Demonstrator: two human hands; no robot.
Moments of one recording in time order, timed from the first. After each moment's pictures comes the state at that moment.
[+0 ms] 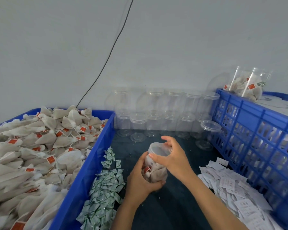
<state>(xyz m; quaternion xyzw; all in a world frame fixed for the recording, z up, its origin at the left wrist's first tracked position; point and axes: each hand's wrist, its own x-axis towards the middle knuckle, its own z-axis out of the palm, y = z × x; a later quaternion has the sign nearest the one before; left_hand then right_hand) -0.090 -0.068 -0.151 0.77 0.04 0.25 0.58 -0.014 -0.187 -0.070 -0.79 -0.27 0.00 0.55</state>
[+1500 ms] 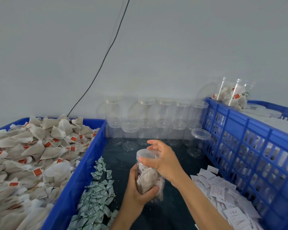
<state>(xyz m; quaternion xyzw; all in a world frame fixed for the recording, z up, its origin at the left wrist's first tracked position) -0.096 -0.091 -0.127 0.66 0.00 0.24 0.71 -0.024 -0.186 -0.032 -0.79 -0.28 0.05 0.55</state>
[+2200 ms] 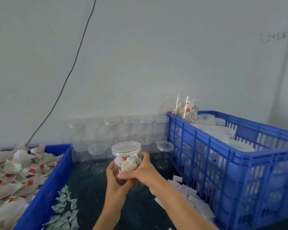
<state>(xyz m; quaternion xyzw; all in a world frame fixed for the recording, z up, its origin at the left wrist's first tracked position) -0.058 -0.137 -0.065 0.63 -0.01 0.28 0.73 -0.014 -0.240 0.000 -0.74 -0.18 0.15 0.63</state>
